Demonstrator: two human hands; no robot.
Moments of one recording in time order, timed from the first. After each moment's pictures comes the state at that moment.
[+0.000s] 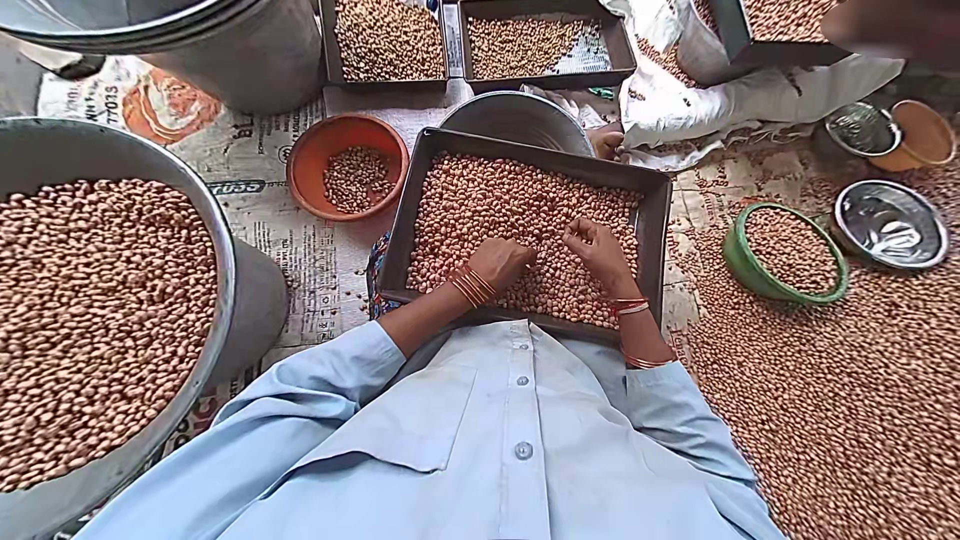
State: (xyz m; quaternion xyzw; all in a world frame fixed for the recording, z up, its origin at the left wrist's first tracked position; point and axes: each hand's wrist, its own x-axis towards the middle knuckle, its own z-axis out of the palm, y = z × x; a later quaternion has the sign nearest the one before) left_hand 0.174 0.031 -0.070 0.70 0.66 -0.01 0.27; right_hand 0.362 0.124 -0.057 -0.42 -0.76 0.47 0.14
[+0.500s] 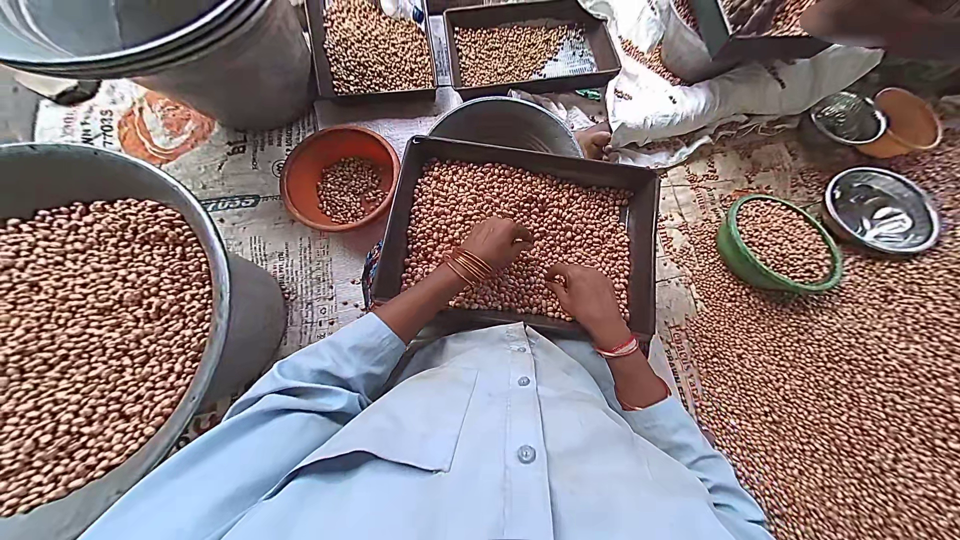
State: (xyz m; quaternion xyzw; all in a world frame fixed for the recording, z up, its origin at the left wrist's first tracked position) left_hand 0.153 0.057 -0.063 0.65 0.67 0.14 0.33; right_hand 0.375 0.081 -0.077 -0.40 -0.89 0.21 0.02
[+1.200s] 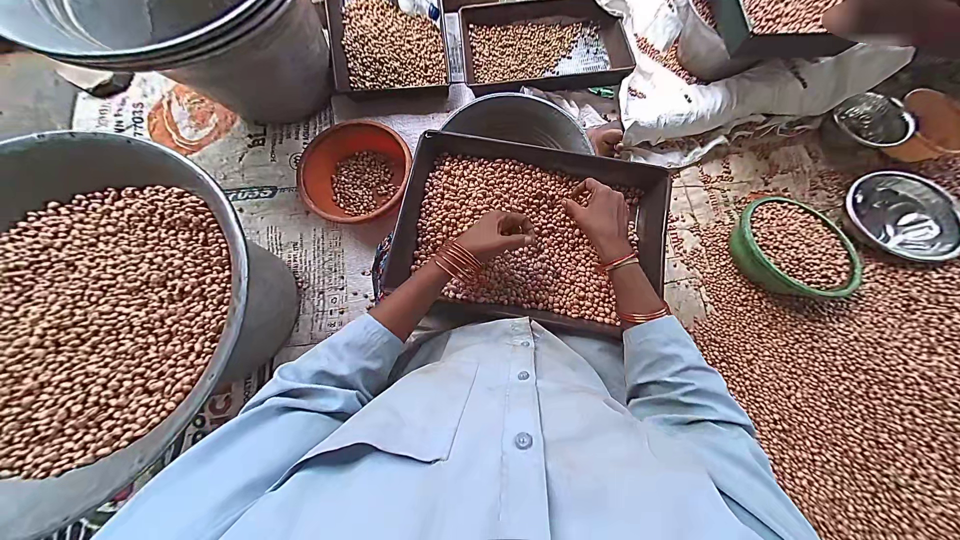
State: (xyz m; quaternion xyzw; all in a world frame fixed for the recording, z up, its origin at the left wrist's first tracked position) left_hand 0.132 0.036 -0.071 0.59 0.56 0.35 0.47; right_hand 0.319 0.180 -0.061 -0.51 -0.82 0.23 0.11
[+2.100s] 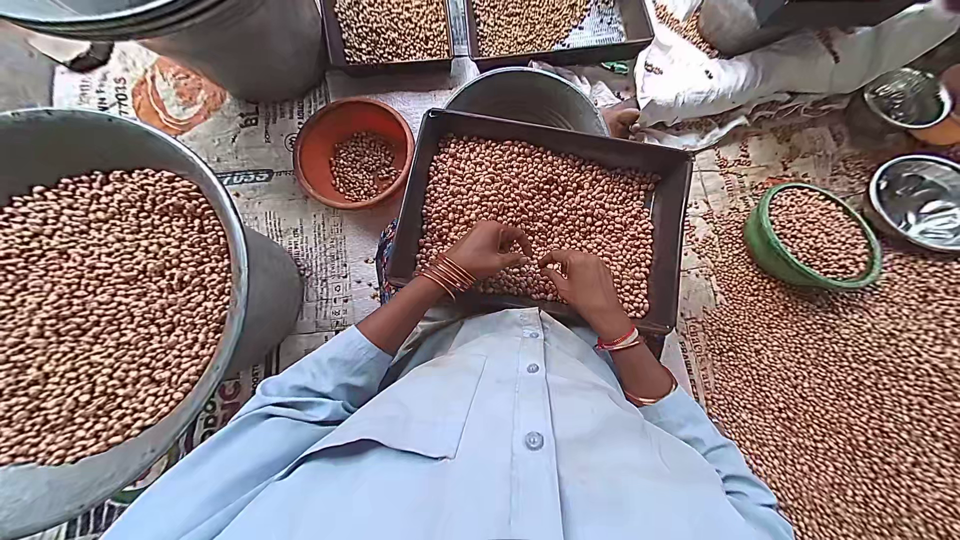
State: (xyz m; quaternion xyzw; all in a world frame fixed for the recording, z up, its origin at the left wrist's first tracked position) left_hand 0.132 -0.002 -0.072 0.62 0.59 0.30 0.42; right_hand 0.352 0.064 -0.077 -0.36 -0.89 0.27 0.09
